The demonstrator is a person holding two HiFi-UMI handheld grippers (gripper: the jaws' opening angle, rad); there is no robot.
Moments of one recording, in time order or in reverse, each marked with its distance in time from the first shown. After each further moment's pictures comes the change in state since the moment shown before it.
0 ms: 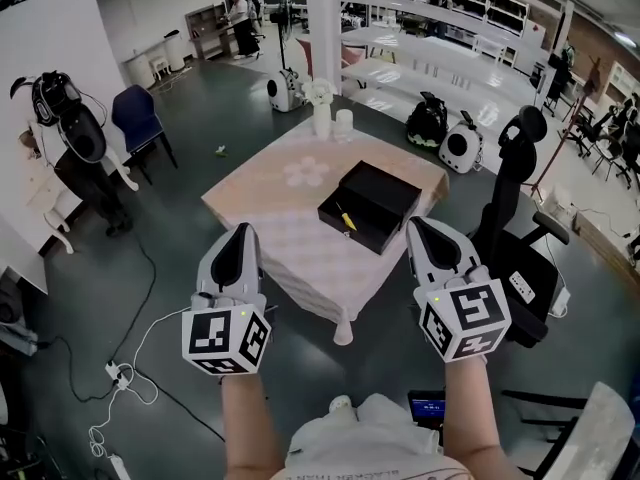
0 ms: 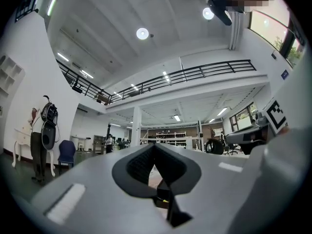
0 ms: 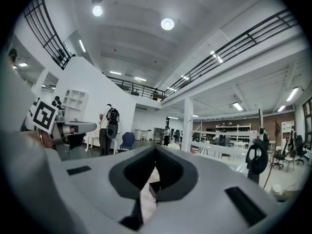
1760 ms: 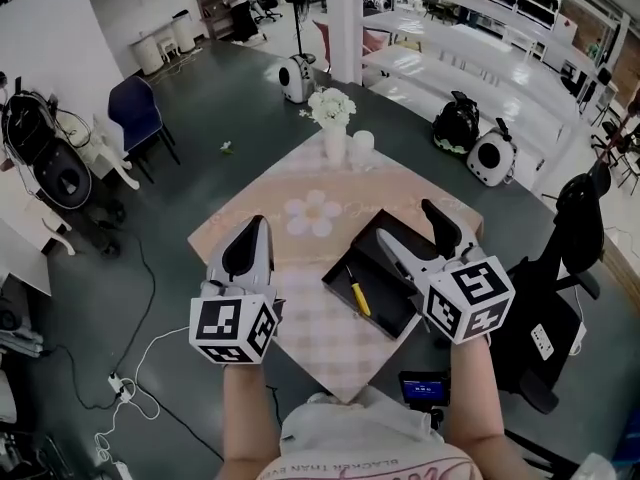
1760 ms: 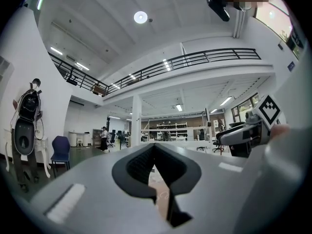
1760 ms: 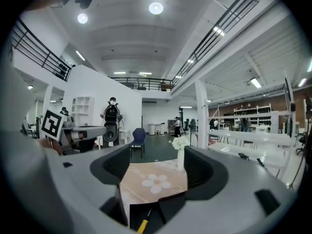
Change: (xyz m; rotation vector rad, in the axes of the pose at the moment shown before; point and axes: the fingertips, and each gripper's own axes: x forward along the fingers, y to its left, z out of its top) left arm 0.272 0.063 -0.084 0.023 0.109 -0.004; right arm 0.282 -0.108 -0.056 0.112 0.088 0.220
